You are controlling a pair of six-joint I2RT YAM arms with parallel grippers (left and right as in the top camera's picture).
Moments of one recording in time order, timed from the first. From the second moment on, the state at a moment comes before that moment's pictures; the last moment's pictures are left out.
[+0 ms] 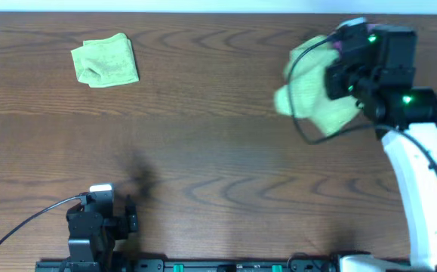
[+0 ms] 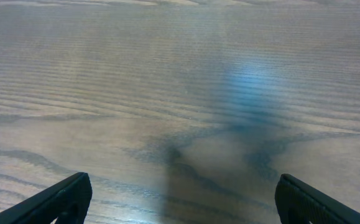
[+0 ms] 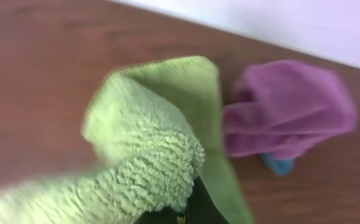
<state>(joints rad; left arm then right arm) -0.03 0.01 0.31 -1.00 -0.14 -0.01 0.09 1.43 1.43 -0.77 -0.09 -0.17</state>
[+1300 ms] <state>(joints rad) -0.03 0.01 0.31 -1.00 -0.14 -0.01 0.27 1.73 1.40 -0.68 -0.09 0.11</state>
